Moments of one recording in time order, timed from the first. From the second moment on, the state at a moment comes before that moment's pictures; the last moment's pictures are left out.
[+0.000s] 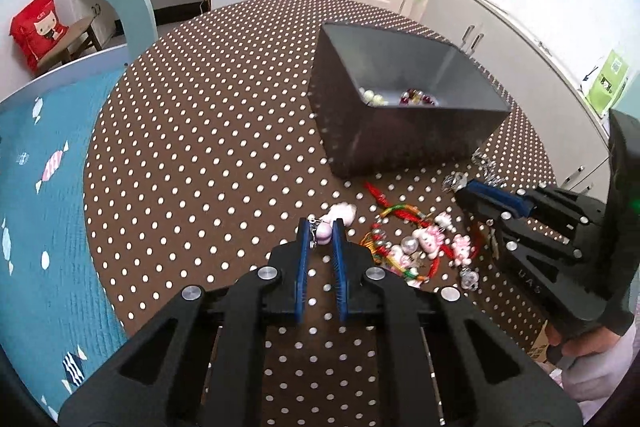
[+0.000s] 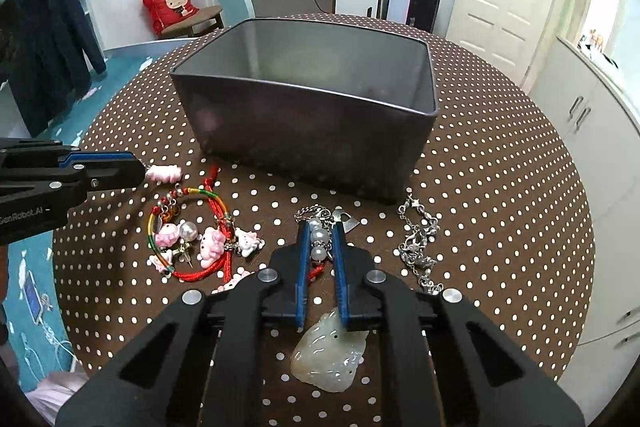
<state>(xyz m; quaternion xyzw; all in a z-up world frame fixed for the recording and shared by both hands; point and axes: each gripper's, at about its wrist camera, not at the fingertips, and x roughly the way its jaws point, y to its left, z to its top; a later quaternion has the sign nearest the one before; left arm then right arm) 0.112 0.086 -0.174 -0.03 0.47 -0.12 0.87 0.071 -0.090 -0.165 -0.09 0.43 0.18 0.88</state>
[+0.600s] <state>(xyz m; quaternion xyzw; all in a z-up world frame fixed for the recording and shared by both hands) 0.109 0.070 -0.133 -0.03 0.43 -0.14 0.89 0.064 -0.109 -0.130 -0.08 0.38 0.18 0.90</state>
